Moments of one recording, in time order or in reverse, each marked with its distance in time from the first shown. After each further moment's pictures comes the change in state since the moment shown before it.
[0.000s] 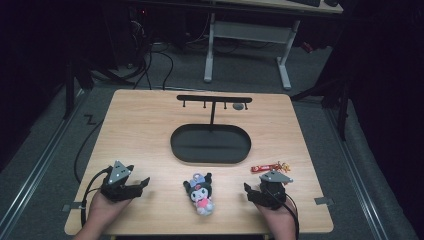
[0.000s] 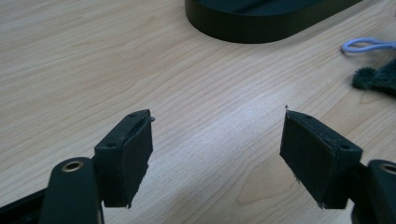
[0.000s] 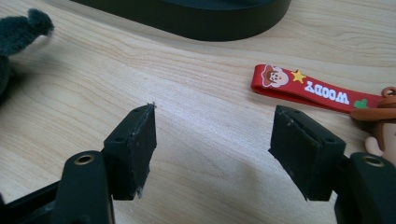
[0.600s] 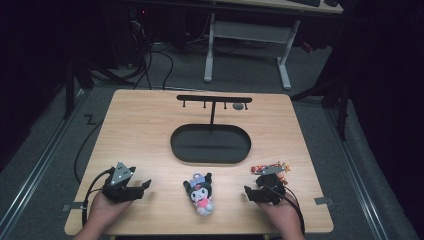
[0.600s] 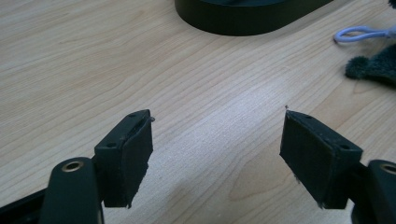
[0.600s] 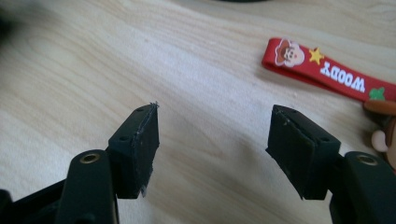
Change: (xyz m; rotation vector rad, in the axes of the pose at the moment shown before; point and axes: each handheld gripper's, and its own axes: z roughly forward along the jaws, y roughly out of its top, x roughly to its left) left arm -0.003 -0.001 0.002 0.018 -0.019 0.022; right arm -0.004 0.018 0.004 0.217 0.033 -0.087
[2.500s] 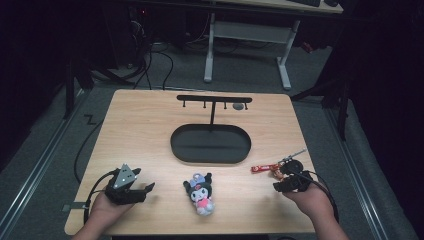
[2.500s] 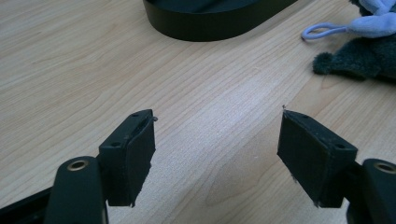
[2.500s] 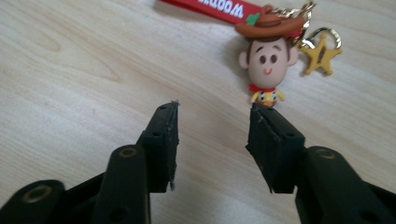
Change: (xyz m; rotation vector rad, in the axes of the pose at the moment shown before) left arm -0.009 0.004 -0.002 -0.009 -0.053 0.080; right arm -0.065 0.017 -0.041 0.300 -0.040 0.051
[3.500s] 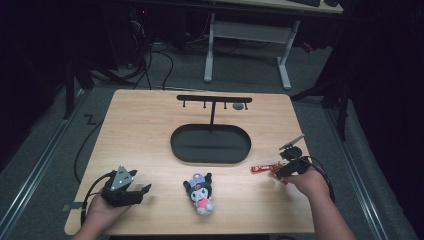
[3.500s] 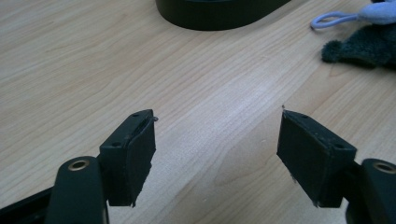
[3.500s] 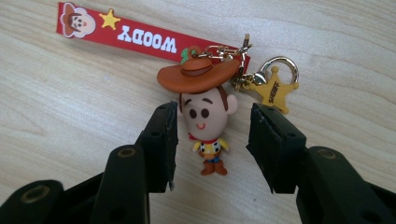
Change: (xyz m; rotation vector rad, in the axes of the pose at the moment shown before) left arm 0.003 -0.006 -0.007 0.007 0.031 -0.014; right arm -0.041 0.037 0.032 0.092 -0.004 0.060
